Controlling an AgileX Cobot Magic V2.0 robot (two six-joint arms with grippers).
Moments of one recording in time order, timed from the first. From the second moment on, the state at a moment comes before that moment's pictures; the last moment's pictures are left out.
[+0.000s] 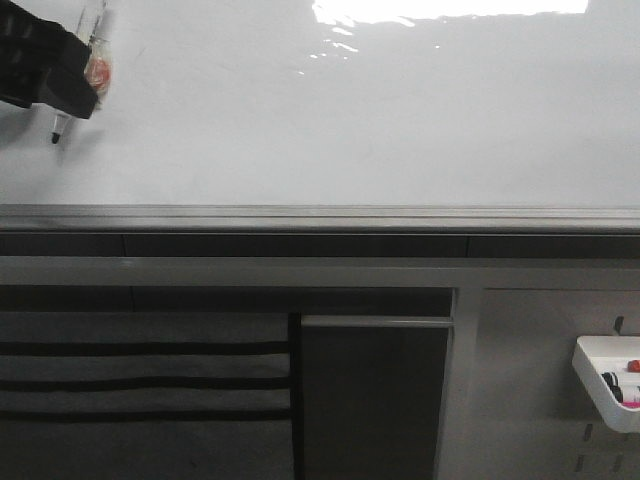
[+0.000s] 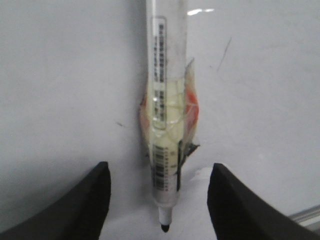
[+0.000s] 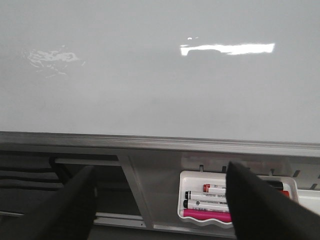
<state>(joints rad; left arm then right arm) -0.29 1.42 -0.89 -0.07 0.15 0.17 0.09 0.44 -0.61 0.02 0.61 0.05</state>
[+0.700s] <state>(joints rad) -0.29 1.47 -0.90 -0.07 0.14 0.17 0.09 0.44 -0.61 0.02 0.63 0.05</state>
